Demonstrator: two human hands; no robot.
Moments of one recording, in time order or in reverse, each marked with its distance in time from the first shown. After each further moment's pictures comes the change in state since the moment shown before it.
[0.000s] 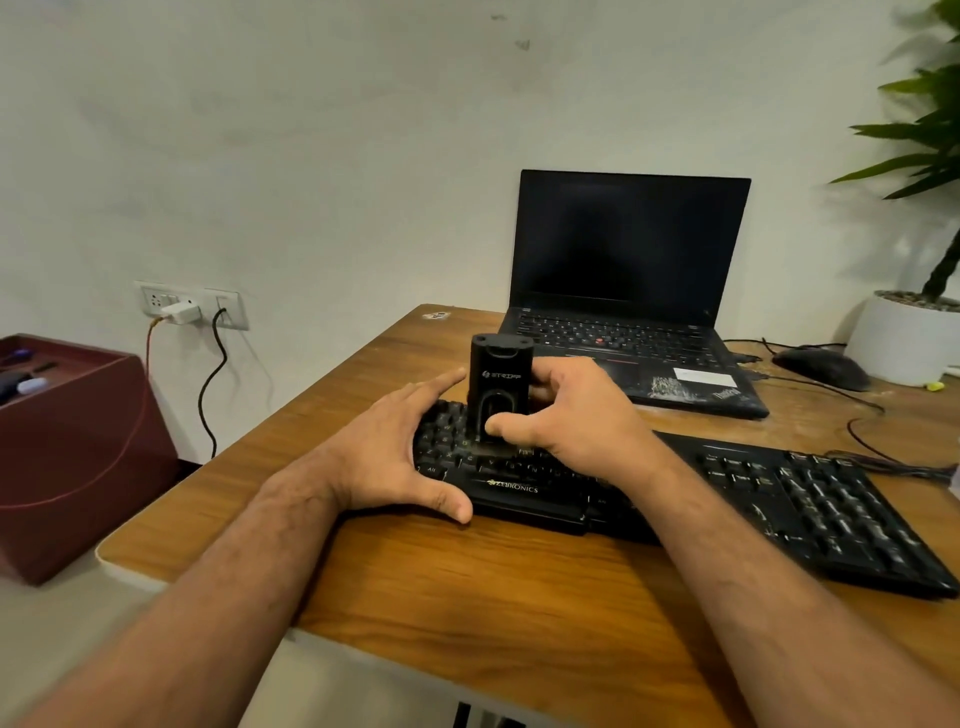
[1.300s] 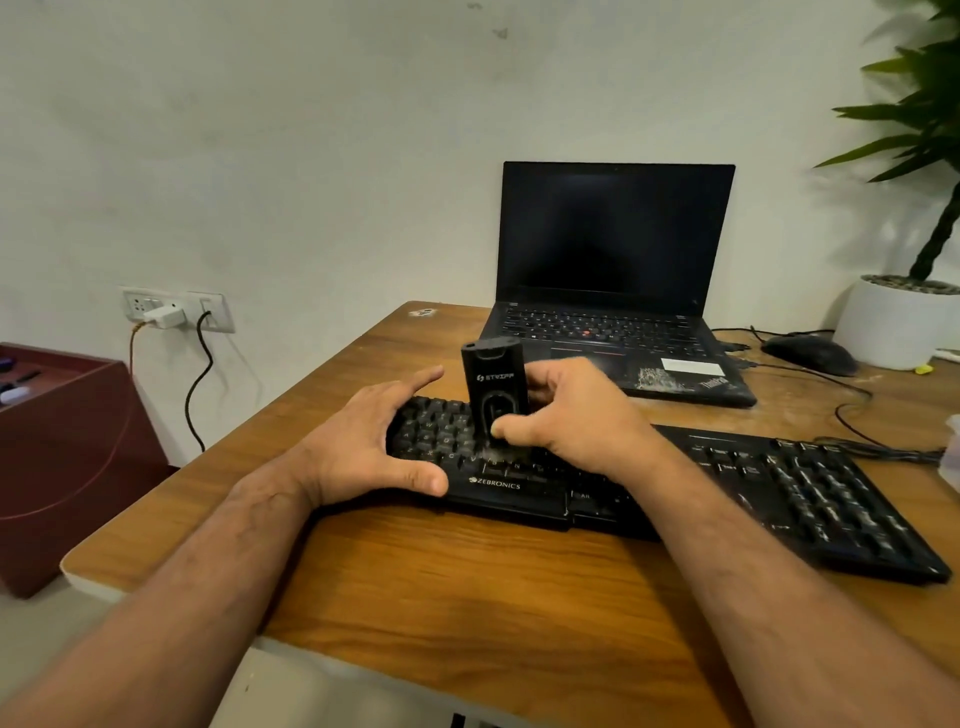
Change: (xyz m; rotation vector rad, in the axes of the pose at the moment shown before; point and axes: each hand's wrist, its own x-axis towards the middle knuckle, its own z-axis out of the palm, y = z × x) left_hand -0.004 0.006 -0.001 -0.087 0.010 -0.086; right_hand -0.003 0.010 -0.012 0.020 -0.058 0.079
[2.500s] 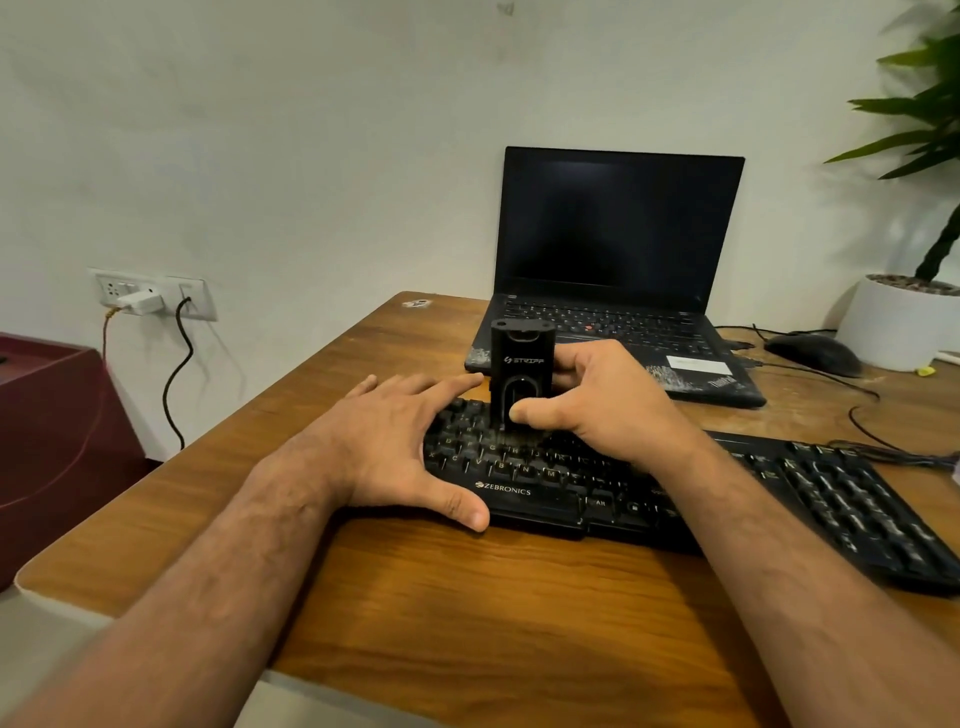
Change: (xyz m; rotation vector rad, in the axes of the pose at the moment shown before) left_hand 0.016 0.025 0.002 0.518 -0.157 -0.001; right_hand 0.016 0.015 -0.008 0.036 0.059 -0.007
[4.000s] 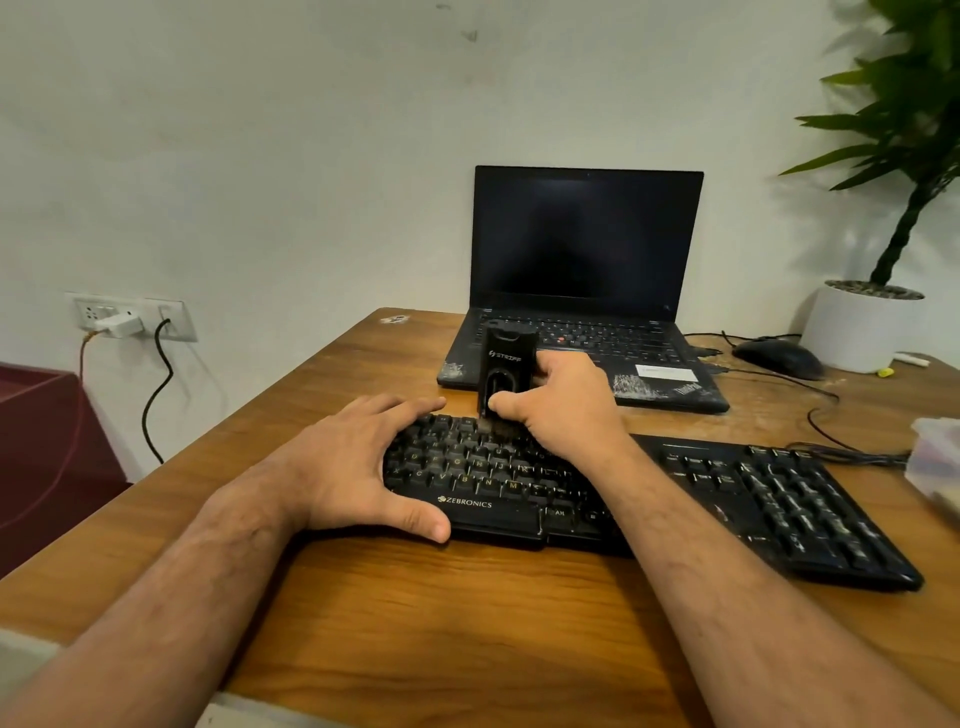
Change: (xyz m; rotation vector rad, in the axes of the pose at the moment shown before) left_hand -0.007 0.005 -0.002 -0.107 -0.006 -0.039; right_hand 0.014 0.005 0.006 -0.066 0.246 0.132
